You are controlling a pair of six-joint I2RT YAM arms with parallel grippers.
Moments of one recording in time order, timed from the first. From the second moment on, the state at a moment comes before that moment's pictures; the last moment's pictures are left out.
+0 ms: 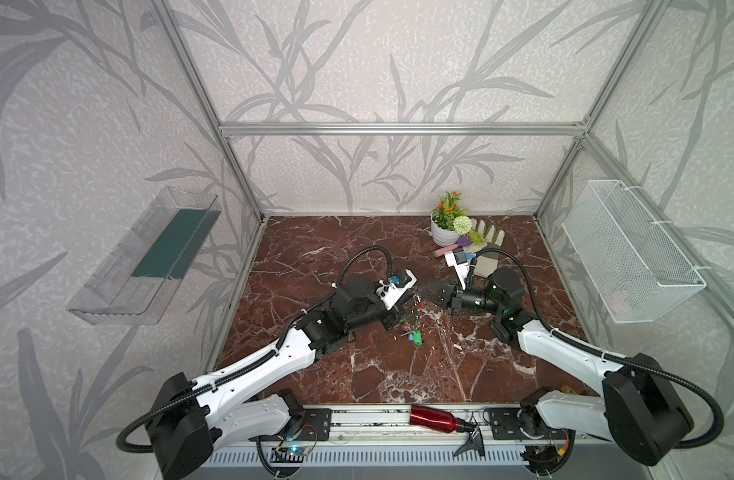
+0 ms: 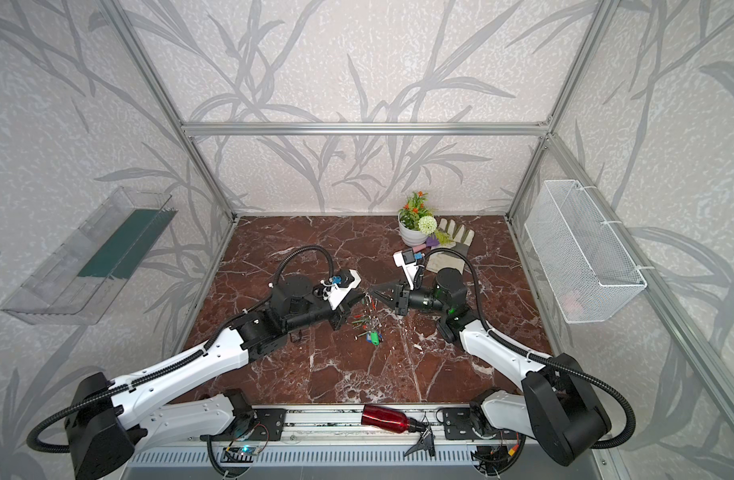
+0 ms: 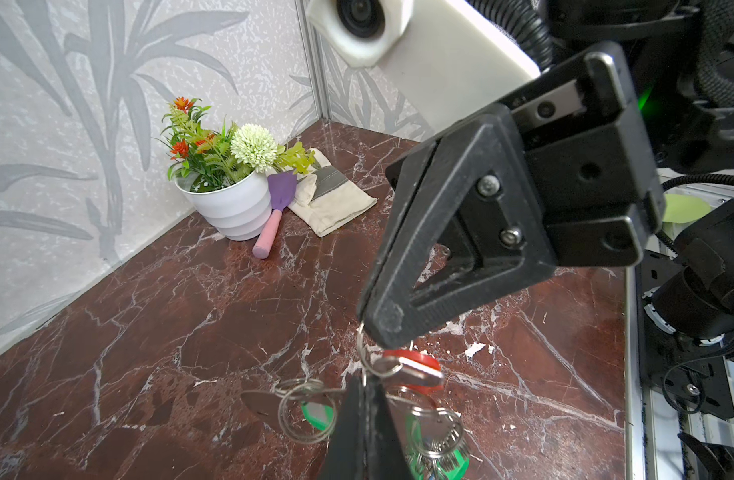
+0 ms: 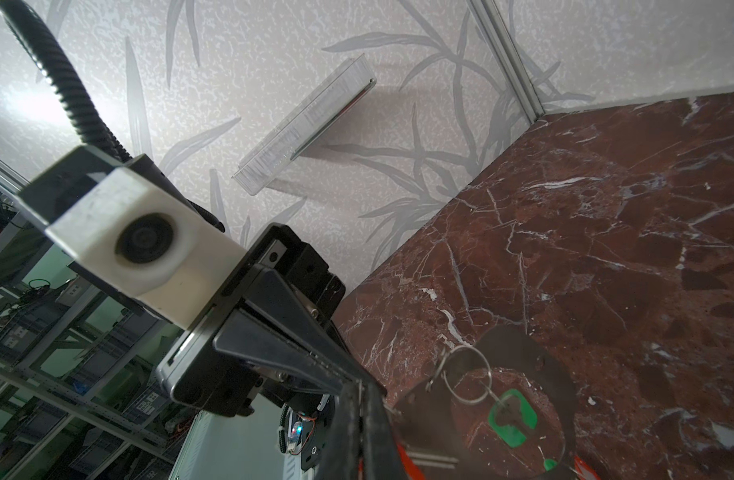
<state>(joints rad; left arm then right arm) -0.82 1.12 0.79 -0.01 0.16 0.13 0.48 1.25 0.58 0.68 -0.89 0.68</state>
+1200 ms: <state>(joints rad) -0.84 1.12 0.78 0.02 0.12 -0.02 0.53 1.20 0.56 0.55 -0.72 0.55</state>
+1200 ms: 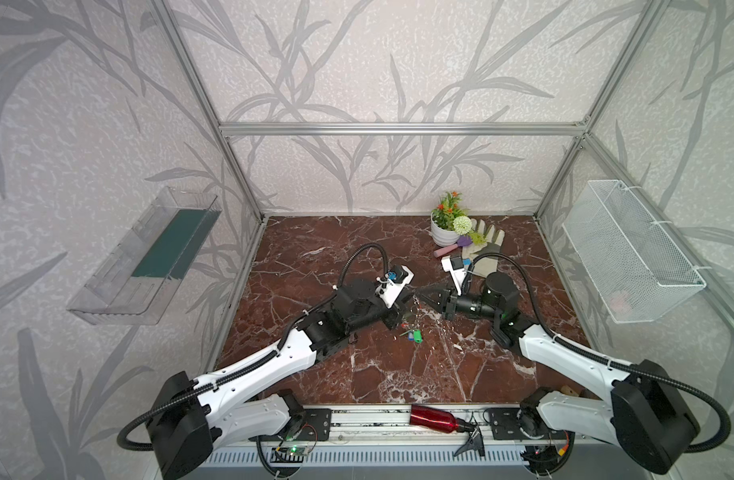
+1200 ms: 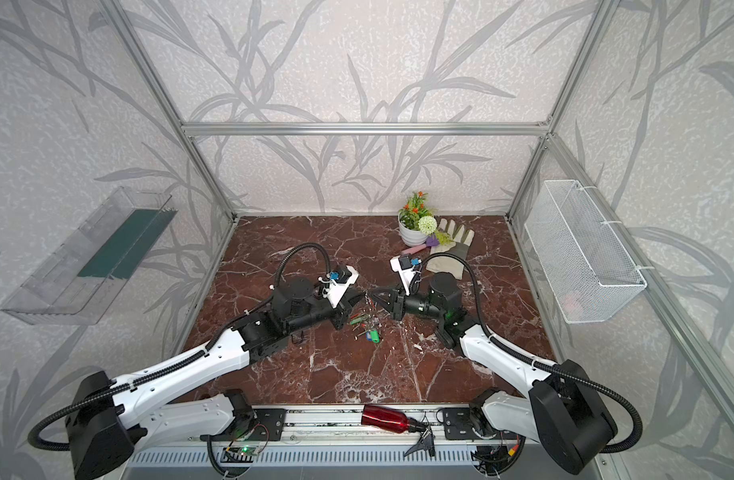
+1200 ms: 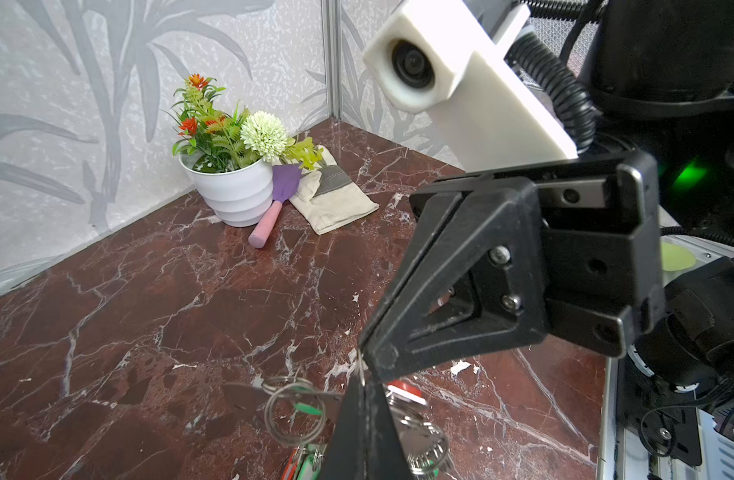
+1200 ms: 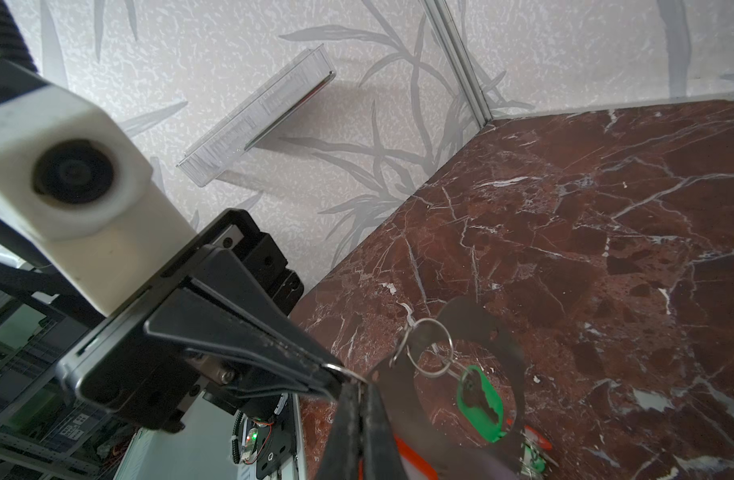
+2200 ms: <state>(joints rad) -0.85 1.14 0.78 0.00 0.09 -0.13 0.57 1.16 0.52 0.59 -0.66 0.59</state>
